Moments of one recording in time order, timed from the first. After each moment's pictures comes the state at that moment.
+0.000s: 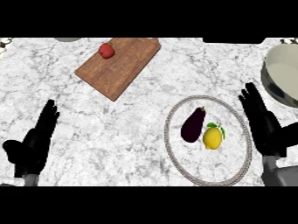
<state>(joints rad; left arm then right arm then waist) 0.00 0.48 -0.32 -1.48 0.38 0.41 -0.10 -0.10 -0.34 0.17 -1.45 -0.35 -0.21 -0.07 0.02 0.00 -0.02</state>
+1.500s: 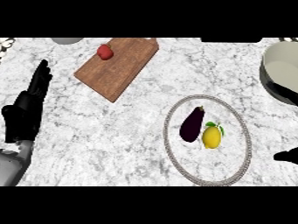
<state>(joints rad) -0.24 0.54 -0.29 -1.57 0.18 0.46 0.11 -0.09 -0.78 0.12 -1.46 -0.02 0.15 -0.20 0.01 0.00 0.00</state>
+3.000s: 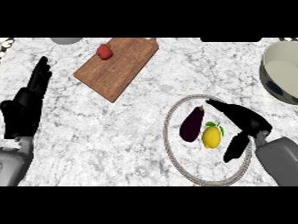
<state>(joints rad) -0.23 0.42 -0.15 -1.57 0.04 0.31 0.15 -0.35 -0.46 0.36 -1.29 0.41 0.41 0.24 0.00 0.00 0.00</state>
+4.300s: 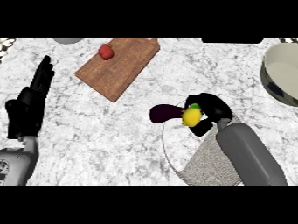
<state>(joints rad) -0.23 0.30 -0.05 -1.60 -0.09 0.22 0.19 -0.52 -0.17 0.25 -0.97 0.73 0.23 0.15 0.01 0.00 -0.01</state>
